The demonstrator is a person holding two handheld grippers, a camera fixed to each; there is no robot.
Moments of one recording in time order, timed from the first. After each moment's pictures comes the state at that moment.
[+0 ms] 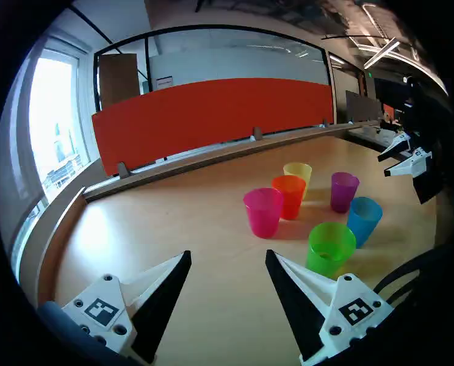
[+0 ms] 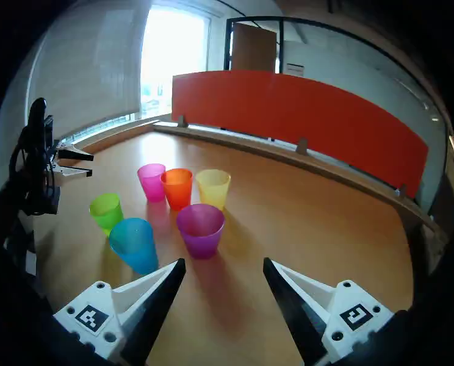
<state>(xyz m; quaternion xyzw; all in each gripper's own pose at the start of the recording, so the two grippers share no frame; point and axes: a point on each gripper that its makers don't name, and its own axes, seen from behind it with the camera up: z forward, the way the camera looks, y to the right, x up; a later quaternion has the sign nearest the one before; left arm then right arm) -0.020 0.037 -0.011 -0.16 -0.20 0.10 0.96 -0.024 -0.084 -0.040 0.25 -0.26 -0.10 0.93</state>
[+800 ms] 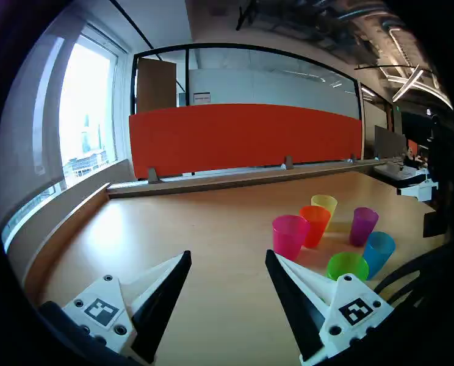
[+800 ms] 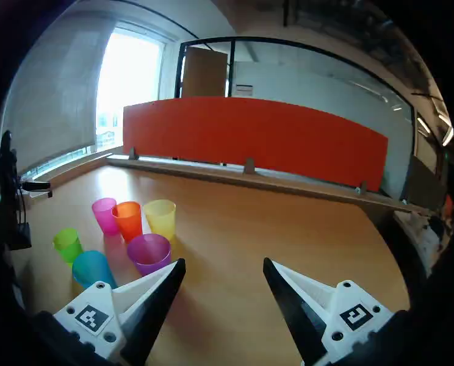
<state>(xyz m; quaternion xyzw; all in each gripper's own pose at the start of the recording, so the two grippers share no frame) -0.001 0.009 -0.003 -0.08 -0.14 0.03 0.99 -0.005 -0.043 0.000 0.12 -0.18 -0.05 0.97</state>
